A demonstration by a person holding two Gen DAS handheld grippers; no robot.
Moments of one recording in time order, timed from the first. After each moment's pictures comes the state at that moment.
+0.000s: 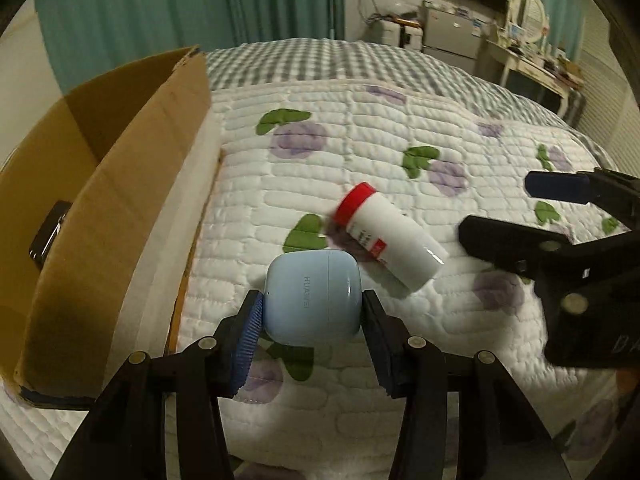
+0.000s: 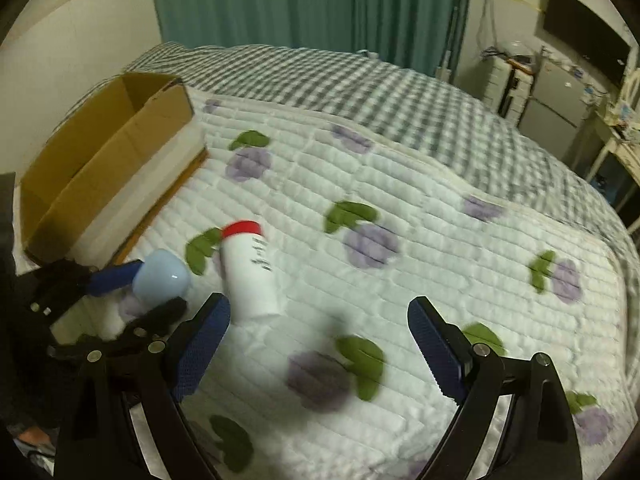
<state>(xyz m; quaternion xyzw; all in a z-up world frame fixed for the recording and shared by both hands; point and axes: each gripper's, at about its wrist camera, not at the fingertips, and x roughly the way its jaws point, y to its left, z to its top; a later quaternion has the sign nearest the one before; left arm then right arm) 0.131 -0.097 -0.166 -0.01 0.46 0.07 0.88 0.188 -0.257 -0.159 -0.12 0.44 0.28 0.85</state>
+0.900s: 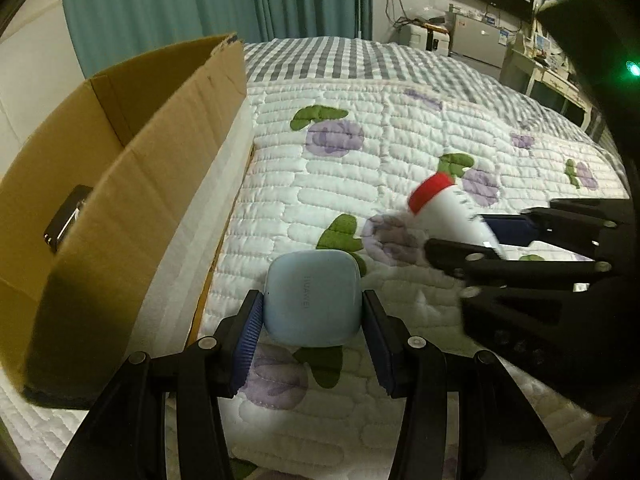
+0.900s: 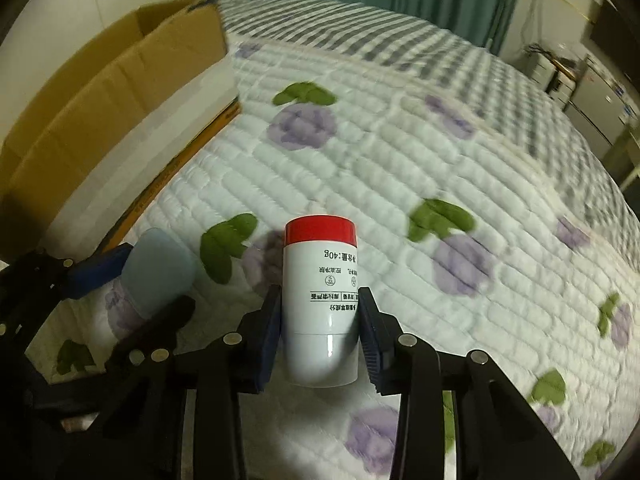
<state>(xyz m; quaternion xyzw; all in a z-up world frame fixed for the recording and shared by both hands) 0.135 -0.087 -0.170 -0.02 0.46 0.11 0.88 0.201 -0.195 -0.197 -0.17 0.48 0.30 0.81</state>
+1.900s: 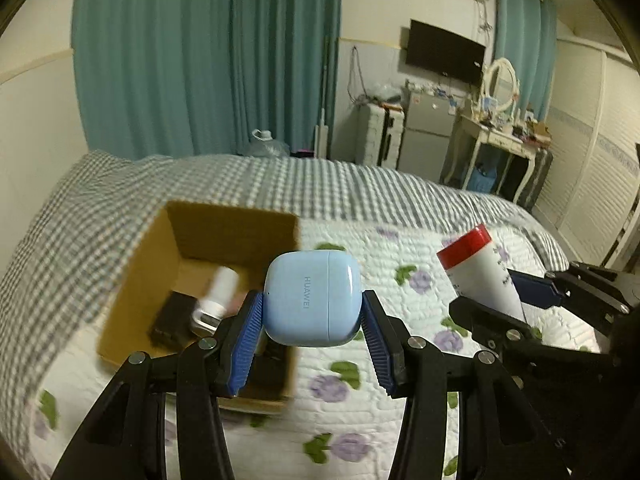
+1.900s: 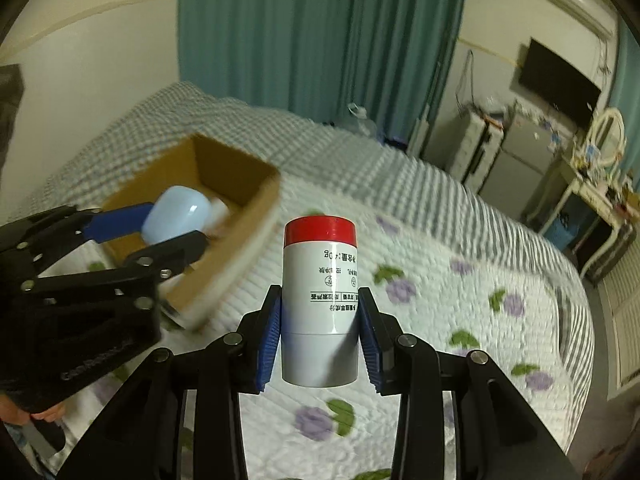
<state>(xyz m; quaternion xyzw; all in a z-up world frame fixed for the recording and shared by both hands) 0.060 -0.022 -0.008 -0.03 0.34 0.03 0.94 0.073 -0.190 -0.032 -0.14 0.35 0.24 0.90</state>
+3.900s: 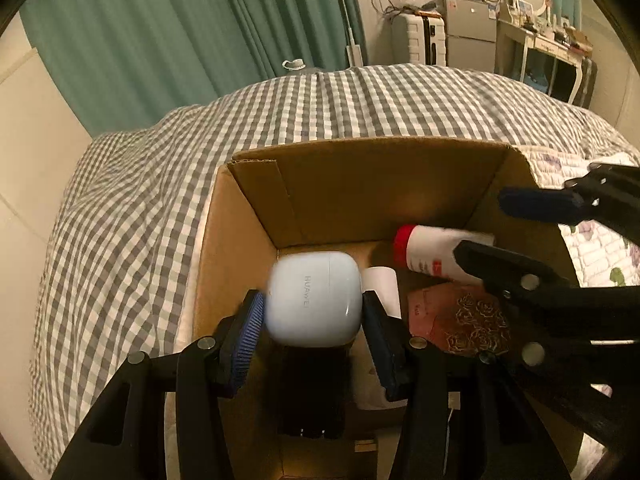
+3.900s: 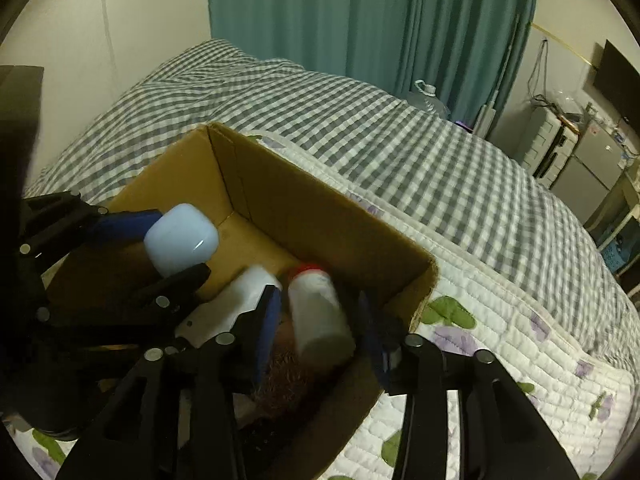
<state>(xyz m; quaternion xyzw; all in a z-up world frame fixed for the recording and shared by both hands) 0.184 0.099 -0.104 0.09 0.47 0.09 0.87 0.211 -0.014 -0.110 -0.16 0.41 0.31 0.84</state>
